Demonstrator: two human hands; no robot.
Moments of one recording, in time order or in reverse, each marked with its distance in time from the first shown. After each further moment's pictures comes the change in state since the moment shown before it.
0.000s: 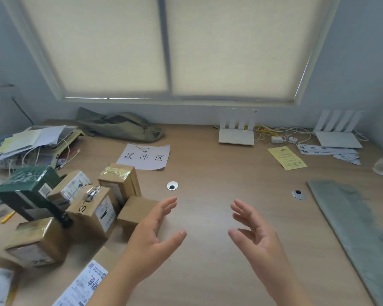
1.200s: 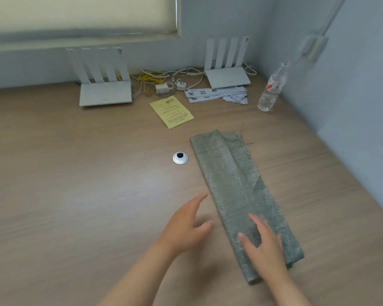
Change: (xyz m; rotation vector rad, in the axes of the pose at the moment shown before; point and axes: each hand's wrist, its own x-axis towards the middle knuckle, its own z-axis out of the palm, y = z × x) left_hand 0.164 0.028 0.502 0.180 -0.661 0.119; right_hand -0.009 0.303 -0.366 -0.572 0.437 0.559
